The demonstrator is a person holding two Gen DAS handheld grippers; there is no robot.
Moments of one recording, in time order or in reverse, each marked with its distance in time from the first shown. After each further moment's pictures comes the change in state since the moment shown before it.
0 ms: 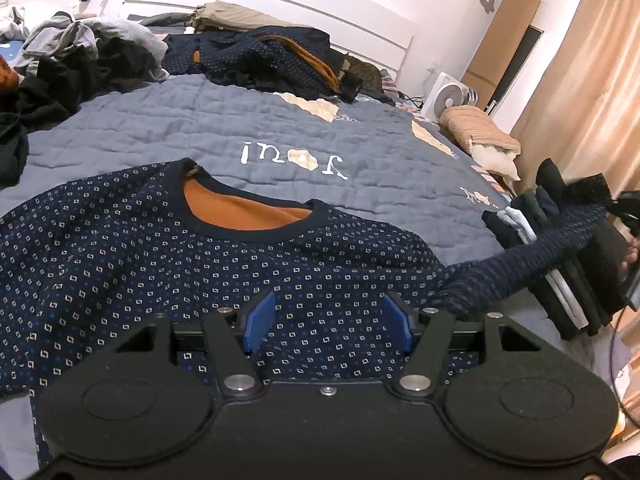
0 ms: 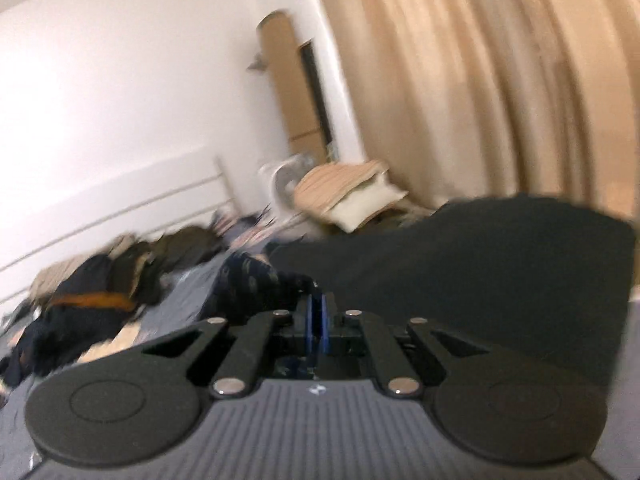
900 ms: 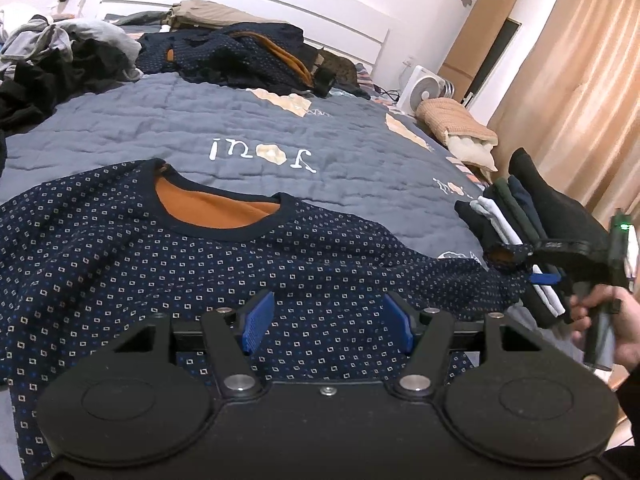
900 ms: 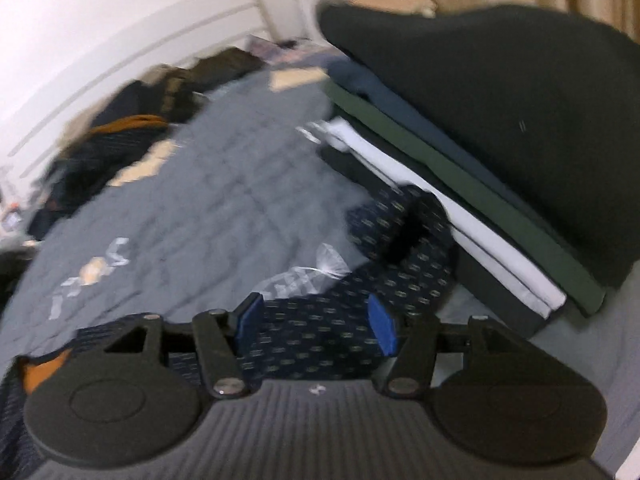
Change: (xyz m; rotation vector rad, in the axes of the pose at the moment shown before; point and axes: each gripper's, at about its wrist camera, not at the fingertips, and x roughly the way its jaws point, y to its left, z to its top) left arm -0.004 -0.018 -0.005 0.034 0.018 -0.060; right arm 0.017 0.032 -0.106 -0.068 0.574 0.093
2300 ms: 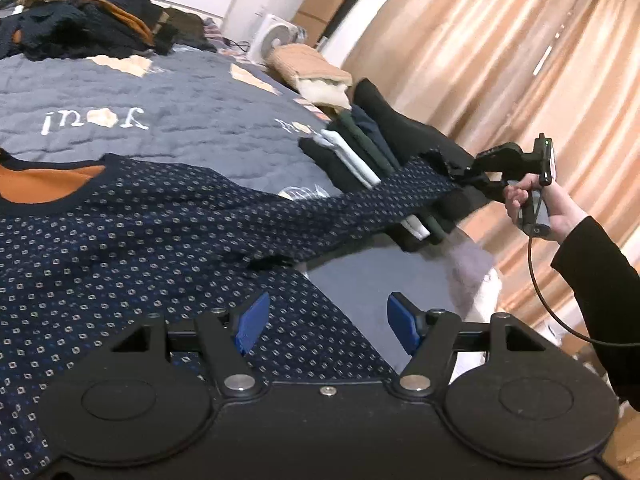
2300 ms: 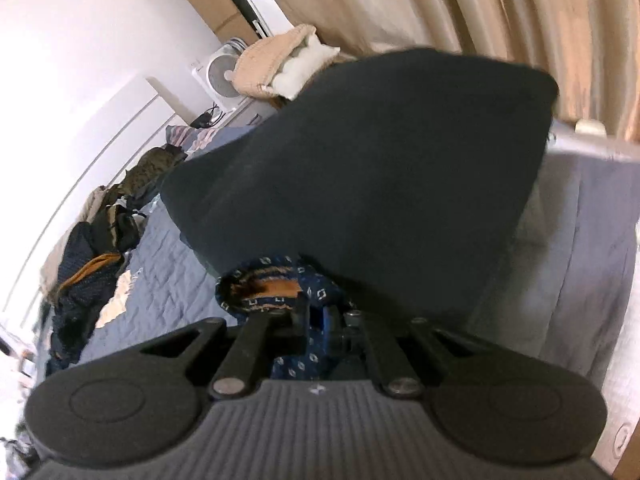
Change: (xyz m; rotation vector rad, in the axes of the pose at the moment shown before) left arm 0.007 -0.052 -0.029 0.177 0.149 -0.428; right arm -0.082 -0.163 0.076 0.397 -0.075 0.044
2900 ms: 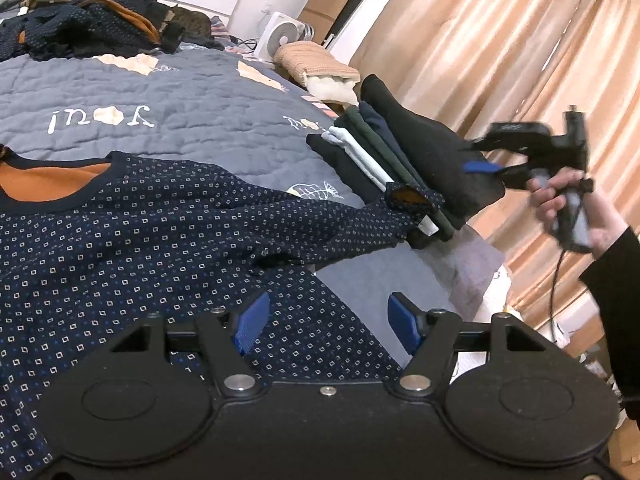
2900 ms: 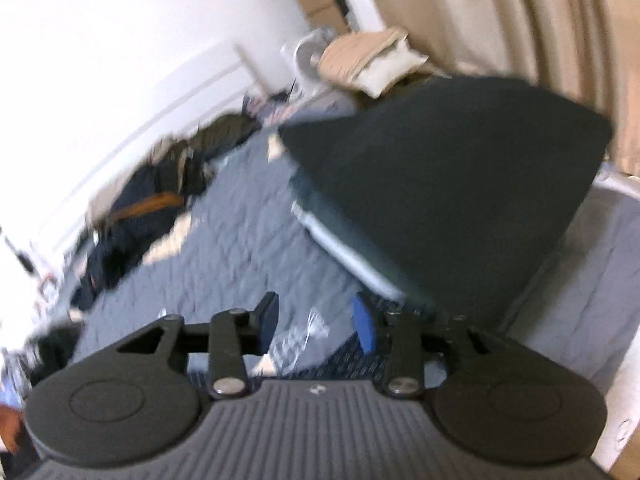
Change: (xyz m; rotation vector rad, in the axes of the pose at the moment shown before) left arm 0.003 0.002 0.003 -0.011 0.006 0.032; right arm -0.039 0.082 -0.067 -0.261 0.055 0.112
